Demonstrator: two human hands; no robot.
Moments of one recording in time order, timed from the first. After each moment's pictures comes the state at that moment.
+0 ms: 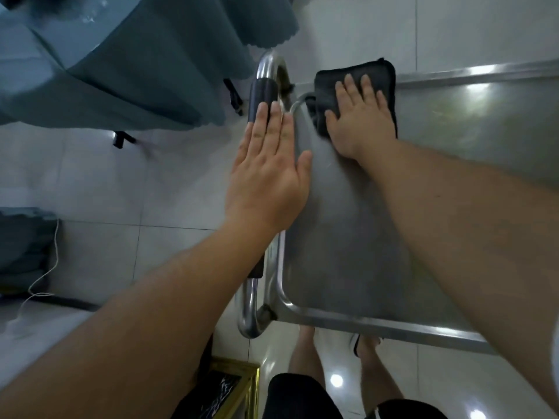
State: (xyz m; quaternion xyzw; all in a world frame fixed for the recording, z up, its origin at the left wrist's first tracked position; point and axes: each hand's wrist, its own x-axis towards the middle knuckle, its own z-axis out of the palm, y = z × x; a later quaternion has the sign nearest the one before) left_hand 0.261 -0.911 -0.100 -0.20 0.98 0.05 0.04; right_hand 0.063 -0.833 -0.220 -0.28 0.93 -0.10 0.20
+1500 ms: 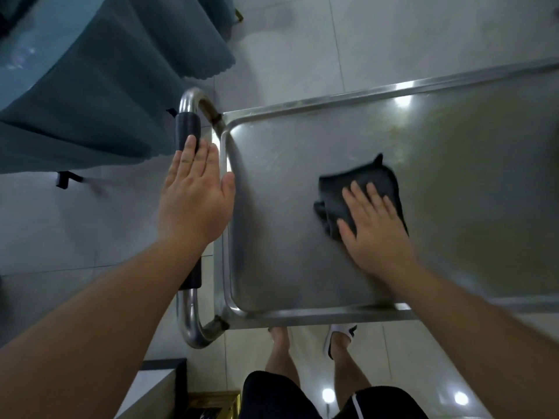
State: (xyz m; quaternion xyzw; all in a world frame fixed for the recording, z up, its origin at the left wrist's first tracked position) left_hand 0.260 -0.908 -0.099 -0.17 0.98 0.00 0.05; right_hand 0.190 -0.595 -0.205 -0.27 0.94 -0.11 0.17
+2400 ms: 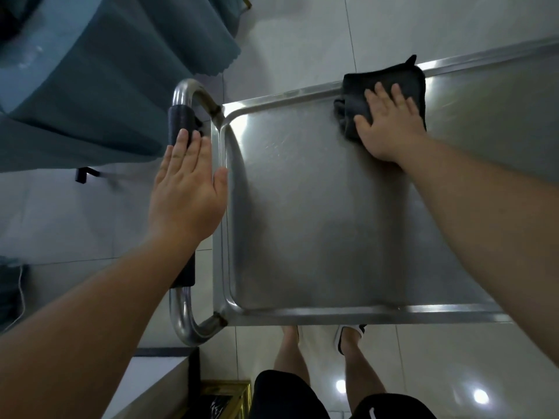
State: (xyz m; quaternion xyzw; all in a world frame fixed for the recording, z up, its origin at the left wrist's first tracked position) left_hand 0.260 -0.914 -0.107 -0.19 0.98 -0.03 0.04; right_hand 0.000 -0.644 -0.207 -0.19 0.95 -0.10 0.23
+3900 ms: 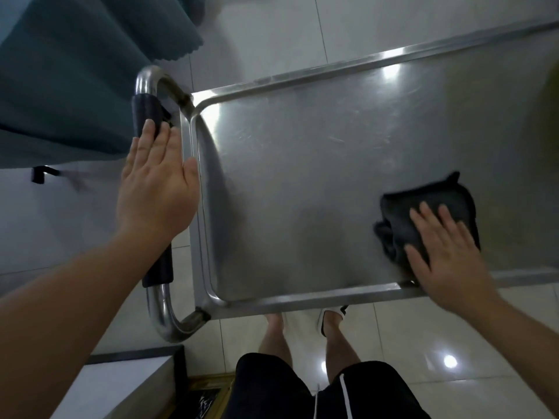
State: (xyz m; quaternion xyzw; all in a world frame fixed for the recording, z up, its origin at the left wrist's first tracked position) left_hand 0.259 -0.914 -0.106 -0.19 0.98 0.01 0.03; right_hand 0.221 -0.433 -0.215 -0.21 0.96 -0.10 0.15
